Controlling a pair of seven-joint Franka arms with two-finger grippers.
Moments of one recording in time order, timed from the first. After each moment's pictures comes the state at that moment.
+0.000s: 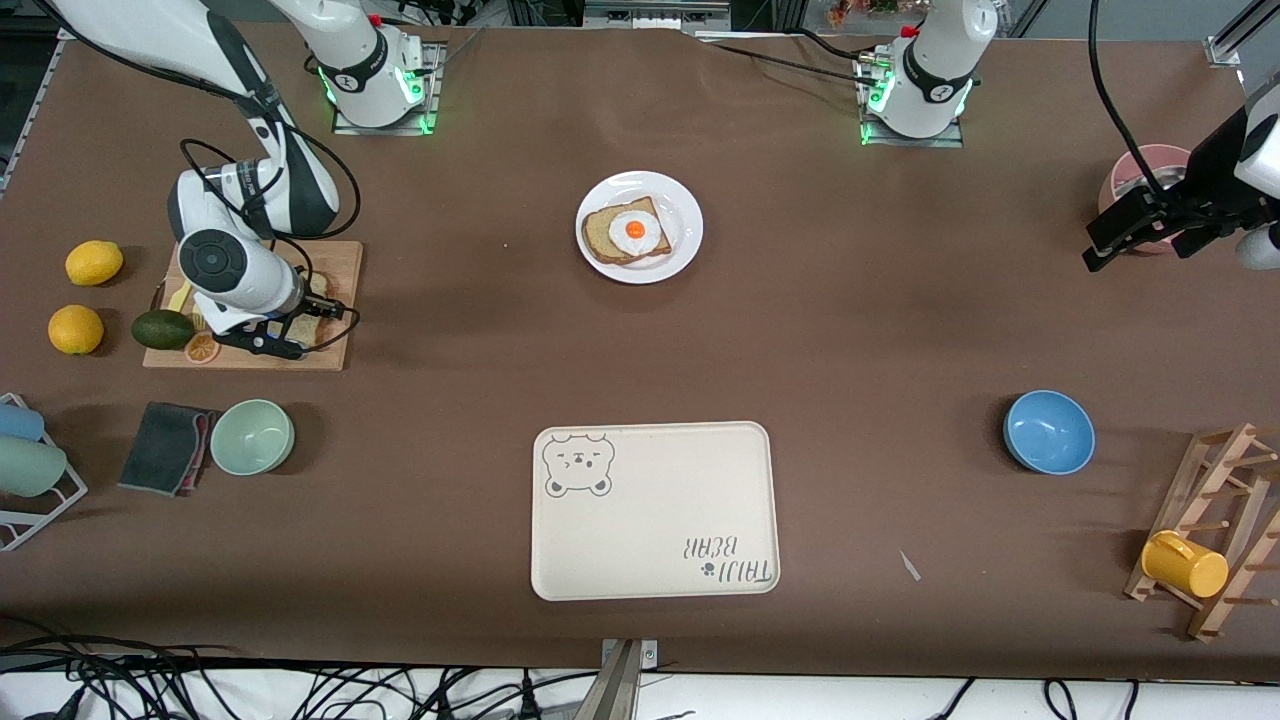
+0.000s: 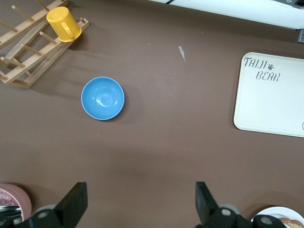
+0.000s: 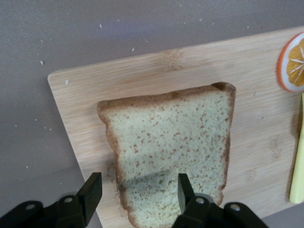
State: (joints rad) left arm 0.02 0.02 -0.08 -1.50 0.00 1.59 -0.25; right arm -0.04 0.29 0.06 -2.29 -0.32 2.33 0.47
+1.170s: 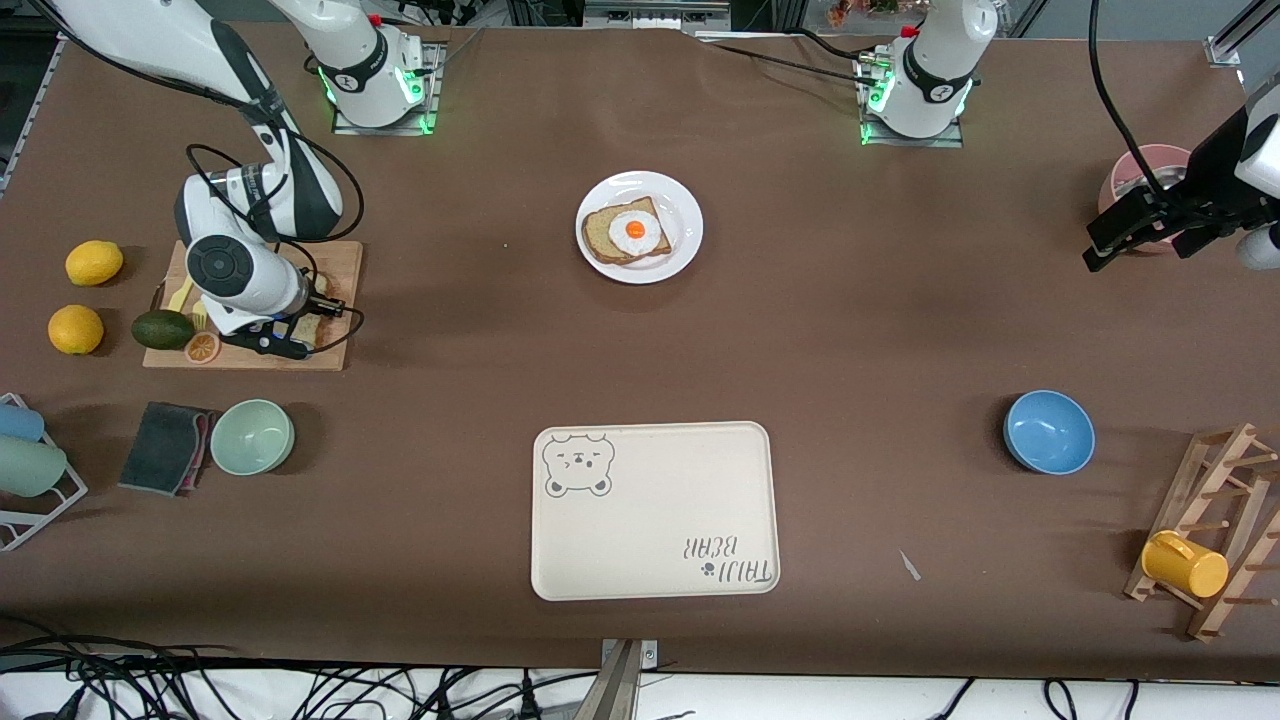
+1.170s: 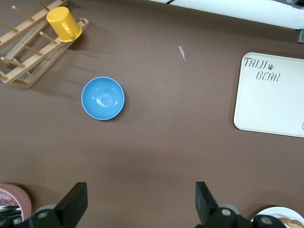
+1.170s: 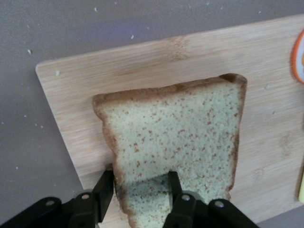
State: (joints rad) left arm 0.02 0.02 -0.08 -1.50 0.00 1.59 -0.25; right arm -0.04 0.32 0.06 -2.30 -0.32 2.34 0.47
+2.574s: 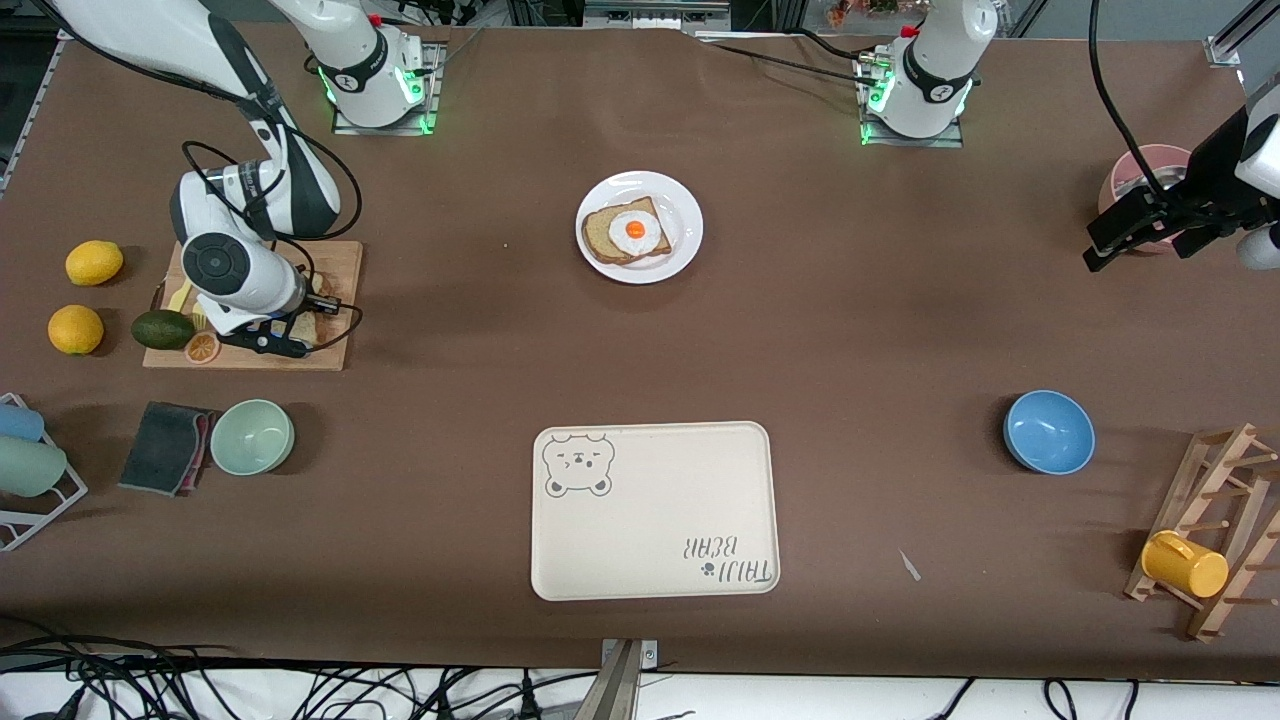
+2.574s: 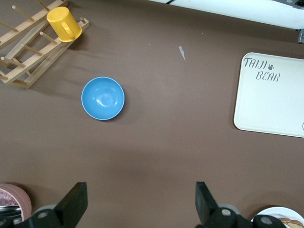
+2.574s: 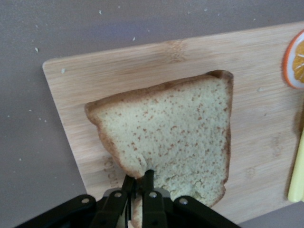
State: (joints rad) left arm 0.02 0.02 -0.08 -1.50 0.00 1.59 -0.25; right arm -0.04 0.29 0.06 -2.29 -0.32 2.30 0.43
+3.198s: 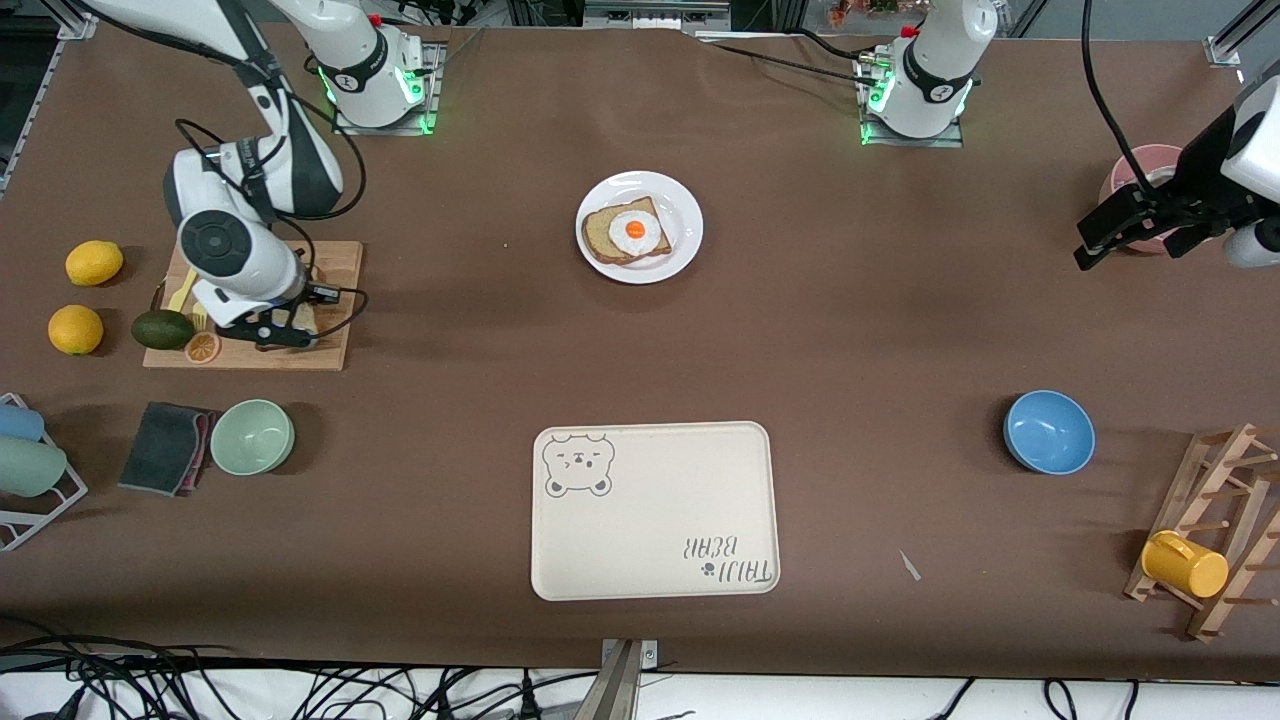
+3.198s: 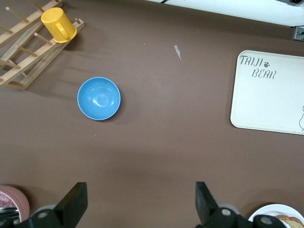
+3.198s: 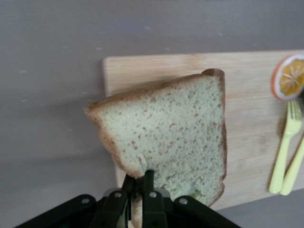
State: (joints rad) left arm 0.02 0.02 -0.10 -1.50 0.00 1.59 -0.26; right arm -0.04 0.20 0.17 -2.29 -0.32 2.22 0.39
